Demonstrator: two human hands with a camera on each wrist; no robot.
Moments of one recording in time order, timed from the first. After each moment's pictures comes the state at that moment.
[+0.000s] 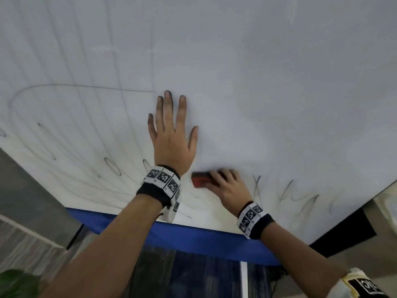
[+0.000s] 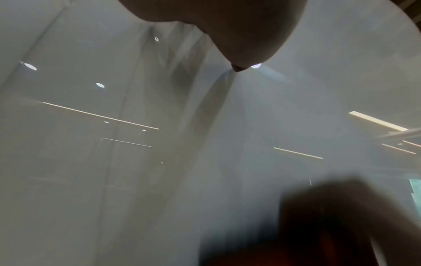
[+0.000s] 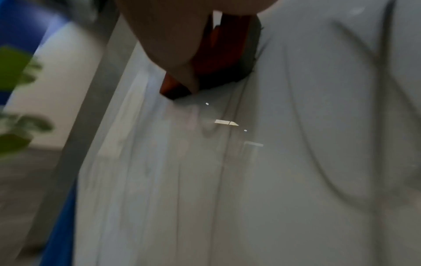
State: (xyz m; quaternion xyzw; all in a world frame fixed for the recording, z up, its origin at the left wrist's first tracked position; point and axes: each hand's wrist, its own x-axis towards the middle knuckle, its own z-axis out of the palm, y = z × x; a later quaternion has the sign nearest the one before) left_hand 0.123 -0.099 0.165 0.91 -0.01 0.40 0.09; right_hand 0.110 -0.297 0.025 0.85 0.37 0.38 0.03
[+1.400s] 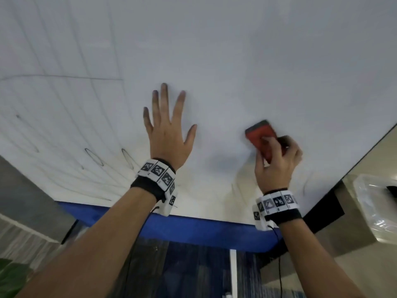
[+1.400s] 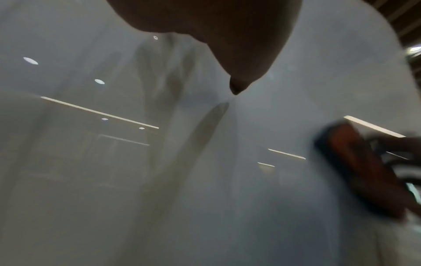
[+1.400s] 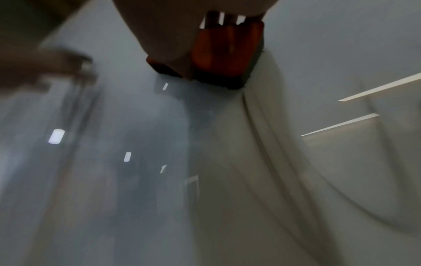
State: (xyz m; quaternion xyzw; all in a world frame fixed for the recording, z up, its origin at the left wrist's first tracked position) left_hand 0.094 -0.160 0.167 0.93 -0.05 0.36 0.10; right_hand 0.080 -0.424 0.083 0.82 0.03 0.52 -0.25
